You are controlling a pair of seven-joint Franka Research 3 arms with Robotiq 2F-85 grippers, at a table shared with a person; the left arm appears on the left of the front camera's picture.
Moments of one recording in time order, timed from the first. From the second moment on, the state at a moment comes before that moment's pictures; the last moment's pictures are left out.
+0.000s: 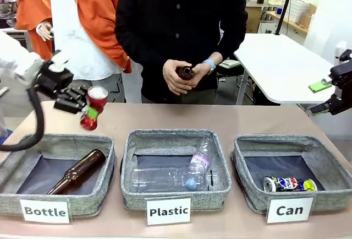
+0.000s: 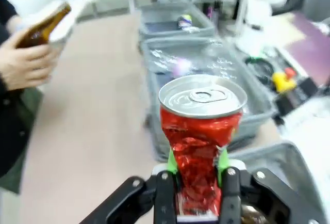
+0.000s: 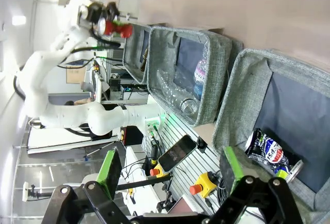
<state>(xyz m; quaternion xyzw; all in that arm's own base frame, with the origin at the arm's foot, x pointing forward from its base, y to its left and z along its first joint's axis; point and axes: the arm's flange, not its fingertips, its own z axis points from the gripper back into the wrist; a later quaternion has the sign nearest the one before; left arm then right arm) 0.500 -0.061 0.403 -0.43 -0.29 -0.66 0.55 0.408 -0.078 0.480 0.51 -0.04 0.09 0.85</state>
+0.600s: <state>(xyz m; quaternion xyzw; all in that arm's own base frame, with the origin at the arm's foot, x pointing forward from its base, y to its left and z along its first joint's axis) 0.403 -0.035 0.433 -0.38 -0.31 -0.70 0.51 0.408 -0.078 0.480 0.51 -0.04 0.09 0.85</state>
